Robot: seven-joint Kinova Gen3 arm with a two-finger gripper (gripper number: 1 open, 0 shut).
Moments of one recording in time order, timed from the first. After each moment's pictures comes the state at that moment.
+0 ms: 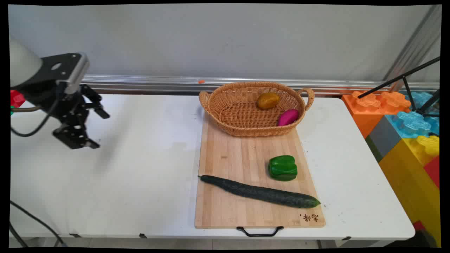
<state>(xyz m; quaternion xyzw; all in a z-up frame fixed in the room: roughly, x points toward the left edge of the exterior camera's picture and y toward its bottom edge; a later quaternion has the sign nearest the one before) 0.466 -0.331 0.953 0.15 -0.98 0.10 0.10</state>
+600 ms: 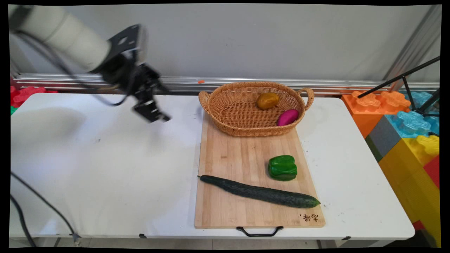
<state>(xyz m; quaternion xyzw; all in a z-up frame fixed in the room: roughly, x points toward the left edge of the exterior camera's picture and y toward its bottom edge) 0.389 -0.412 0.949 0.18 -0.94 0.16 0.22</state>
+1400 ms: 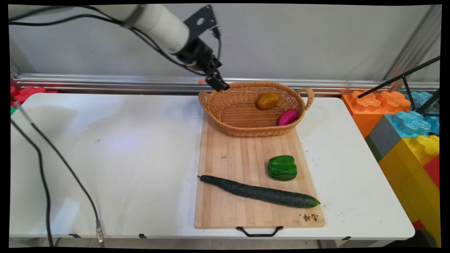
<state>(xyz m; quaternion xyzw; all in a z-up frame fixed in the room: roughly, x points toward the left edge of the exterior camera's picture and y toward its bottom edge) 0.293 -0.546 0.928 0.23 -0.91 0.23 0.26</state>
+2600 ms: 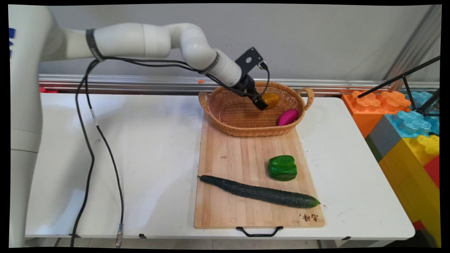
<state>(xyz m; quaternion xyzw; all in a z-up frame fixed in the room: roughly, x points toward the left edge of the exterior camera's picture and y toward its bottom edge) 0.198 -0.660 0.778 0.31 -0.88 0.19 0.30</state>
